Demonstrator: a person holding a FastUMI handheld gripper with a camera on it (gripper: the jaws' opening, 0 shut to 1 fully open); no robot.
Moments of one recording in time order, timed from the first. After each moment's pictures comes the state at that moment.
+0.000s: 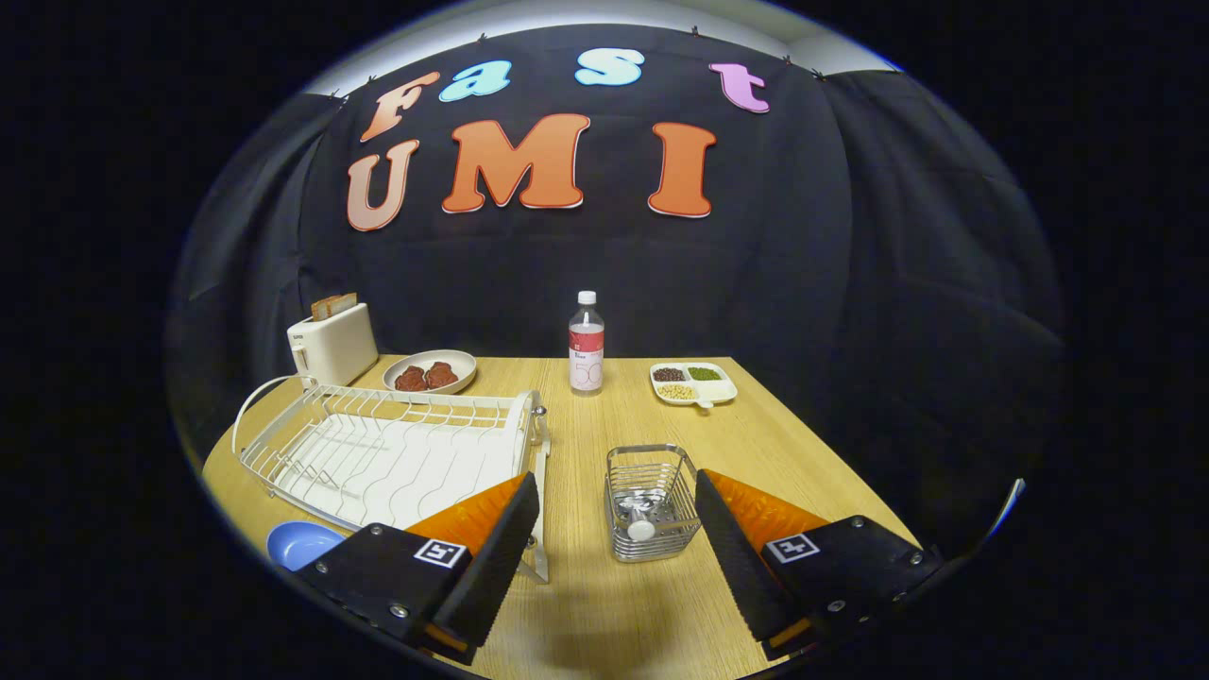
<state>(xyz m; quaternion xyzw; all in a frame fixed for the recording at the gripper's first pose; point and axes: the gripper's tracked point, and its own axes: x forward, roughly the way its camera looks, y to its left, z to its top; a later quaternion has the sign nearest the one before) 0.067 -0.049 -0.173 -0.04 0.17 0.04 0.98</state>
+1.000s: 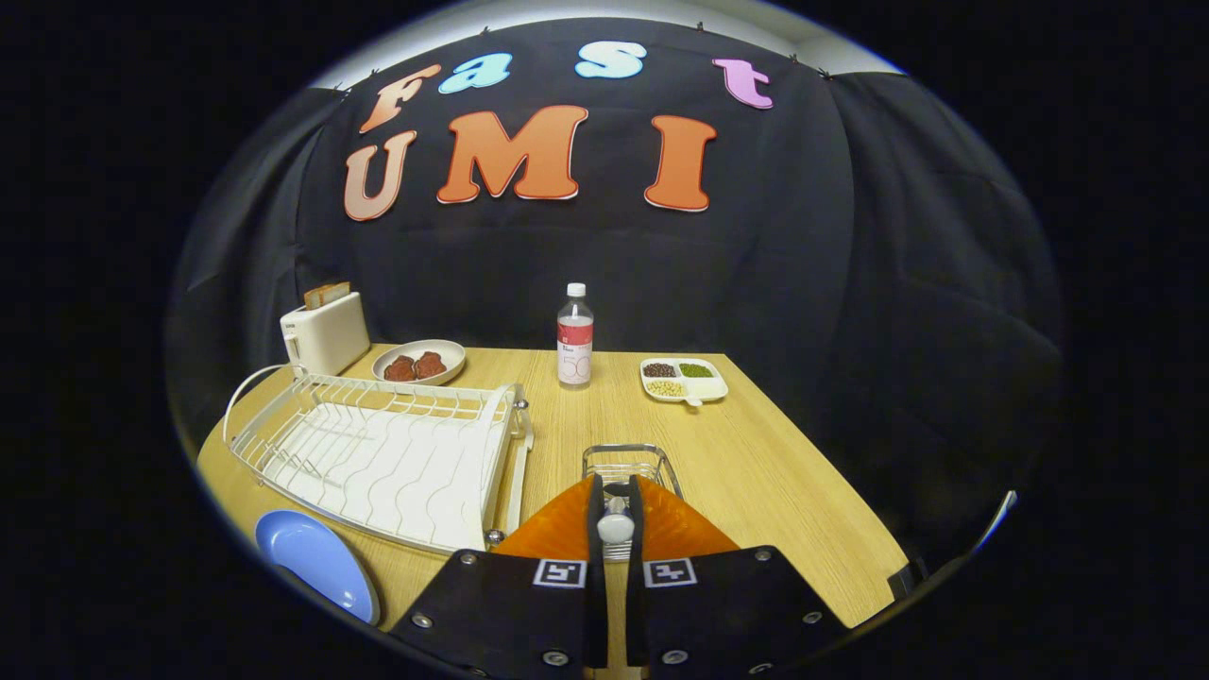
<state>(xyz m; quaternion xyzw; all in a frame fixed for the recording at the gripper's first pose) 0.061 -0.060 -0.148 -0.05 0.16 0.03 0.98</state>
